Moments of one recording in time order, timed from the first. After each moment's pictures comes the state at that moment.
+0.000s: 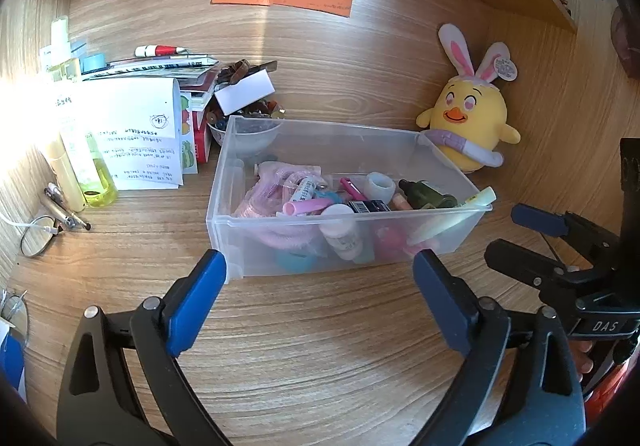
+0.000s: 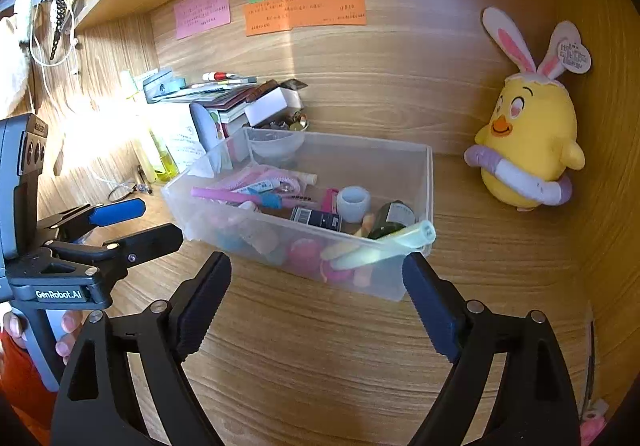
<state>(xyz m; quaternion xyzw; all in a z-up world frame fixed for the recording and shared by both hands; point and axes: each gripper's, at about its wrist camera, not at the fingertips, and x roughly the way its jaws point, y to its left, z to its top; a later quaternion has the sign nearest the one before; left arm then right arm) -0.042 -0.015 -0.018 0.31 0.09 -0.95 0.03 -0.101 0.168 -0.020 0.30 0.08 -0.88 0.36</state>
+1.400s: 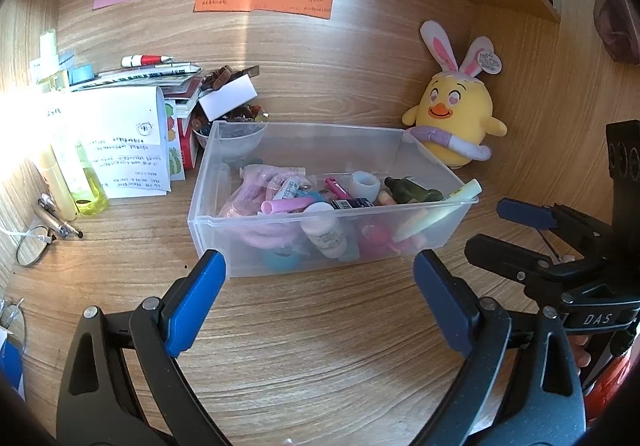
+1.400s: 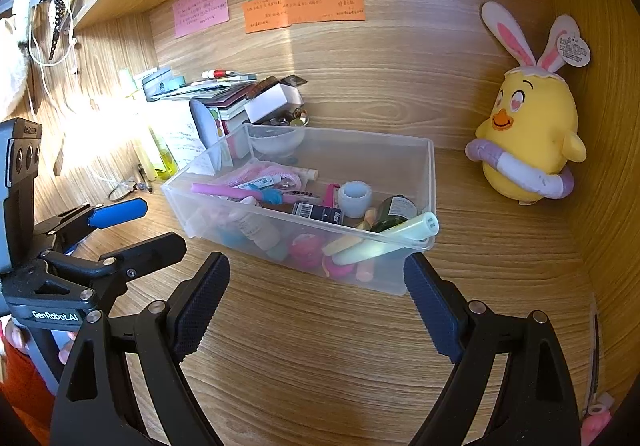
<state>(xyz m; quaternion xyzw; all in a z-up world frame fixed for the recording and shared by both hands) -0.038 -0.004 -0.018 0.30 0.08 -0.95 0.01 -0.100 0.168 -0.023 0.30 0.07 -0.88 0.36</state>
